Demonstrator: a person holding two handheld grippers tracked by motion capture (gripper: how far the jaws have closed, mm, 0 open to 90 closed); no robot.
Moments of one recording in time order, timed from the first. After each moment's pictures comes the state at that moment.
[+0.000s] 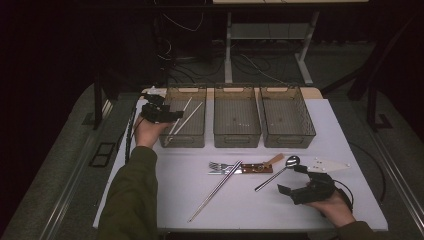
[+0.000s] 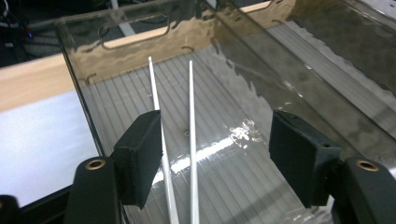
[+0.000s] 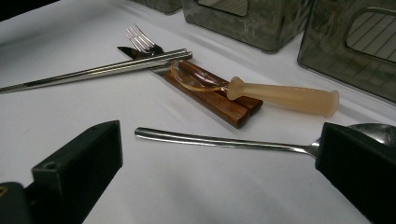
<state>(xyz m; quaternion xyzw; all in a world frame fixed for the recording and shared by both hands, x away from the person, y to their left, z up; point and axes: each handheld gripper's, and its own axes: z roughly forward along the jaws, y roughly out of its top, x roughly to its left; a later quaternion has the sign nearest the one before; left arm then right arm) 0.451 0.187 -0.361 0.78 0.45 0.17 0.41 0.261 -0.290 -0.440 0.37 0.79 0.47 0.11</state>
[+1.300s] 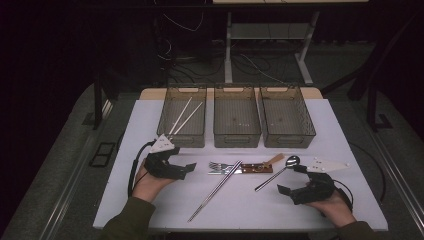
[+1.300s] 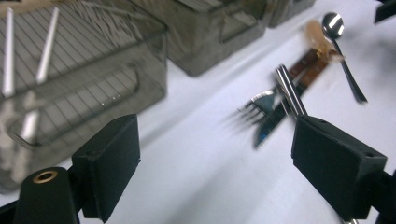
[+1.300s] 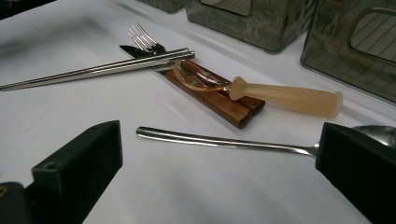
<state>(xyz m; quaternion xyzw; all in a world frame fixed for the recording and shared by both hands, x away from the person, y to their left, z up) 0.308 0.162 -0.406 0.82 0.35 0.12 0.44 0.263 -0.288 -0.440 0.37 0.80 0.47 0.10</state>
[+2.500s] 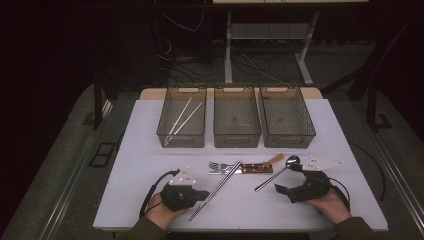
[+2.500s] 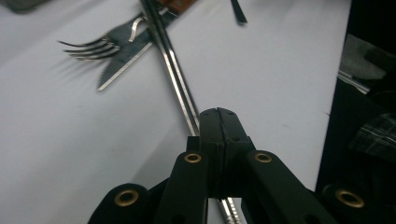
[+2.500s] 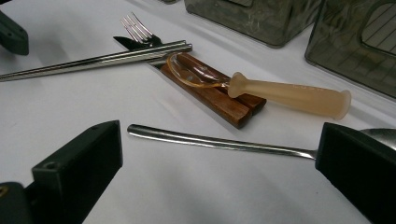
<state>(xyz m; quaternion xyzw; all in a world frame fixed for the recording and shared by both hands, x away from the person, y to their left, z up) 0.246 0.115 -0.431 0.88 0.25 0.01 0.41 0.270 -0.283 -0.446 0.36 0.80 0.46 0.10</state>
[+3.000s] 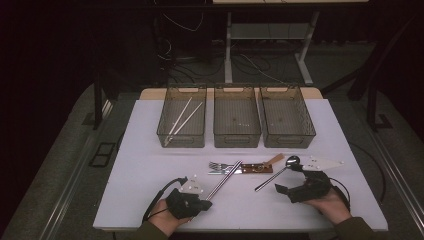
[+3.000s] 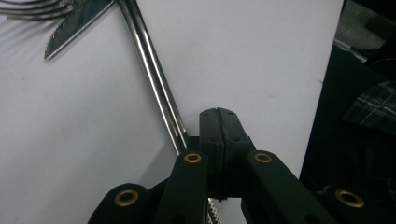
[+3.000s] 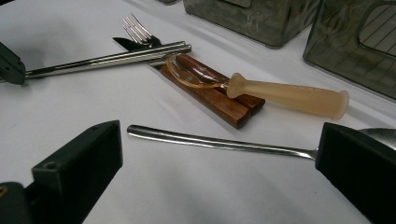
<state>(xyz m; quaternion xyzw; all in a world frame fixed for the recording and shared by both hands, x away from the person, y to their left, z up) 0.238 0.106 -0.441 0.90 0.24 0.00 0.36 0.269 -0.284 -0.445 0.37 0.80 0.46 0.10</state>
